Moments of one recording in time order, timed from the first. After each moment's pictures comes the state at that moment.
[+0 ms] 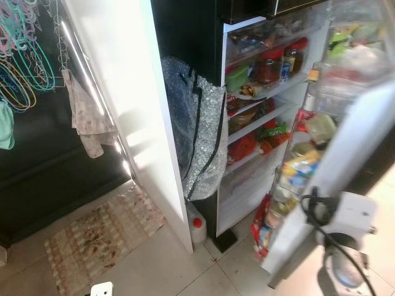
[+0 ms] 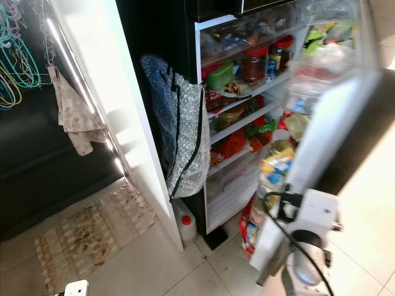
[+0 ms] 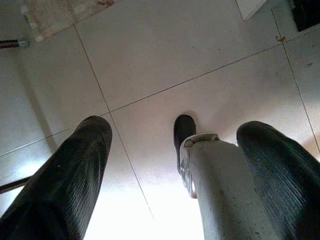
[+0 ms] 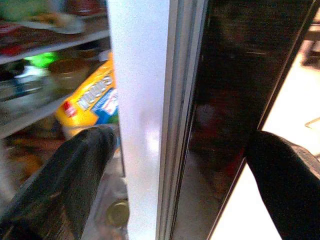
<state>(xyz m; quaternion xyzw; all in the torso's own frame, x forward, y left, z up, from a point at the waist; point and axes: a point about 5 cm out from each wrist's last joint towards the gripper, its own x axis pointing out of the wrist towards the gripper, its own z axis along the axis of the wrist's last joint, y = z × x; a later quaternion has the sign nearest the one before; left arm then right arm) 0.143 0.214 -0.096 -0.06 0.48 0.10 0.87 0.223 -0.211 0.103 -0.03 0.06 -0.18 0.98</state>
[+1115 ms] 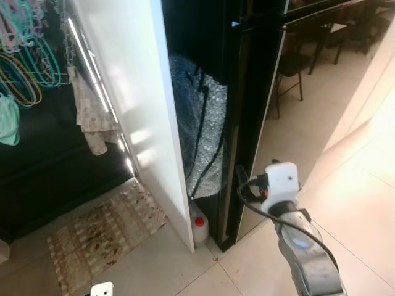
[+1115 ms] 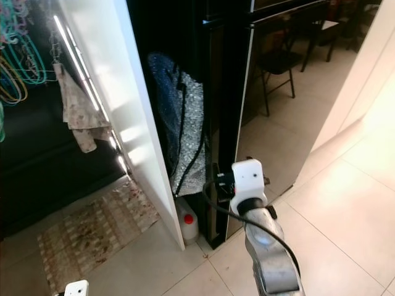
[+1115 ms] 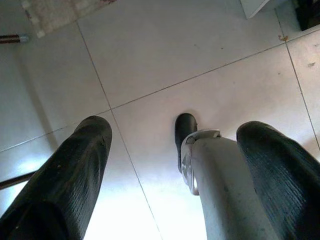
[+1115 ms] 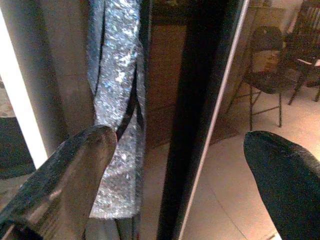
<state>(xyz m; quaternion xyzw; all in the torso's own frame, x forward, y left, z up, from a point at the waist) 0.143 0.214 -0.096 -0.06 0.48 0.10 0.87 0.278 -0.140 0.119 -0.07 0.03 0.08 0.99</state>
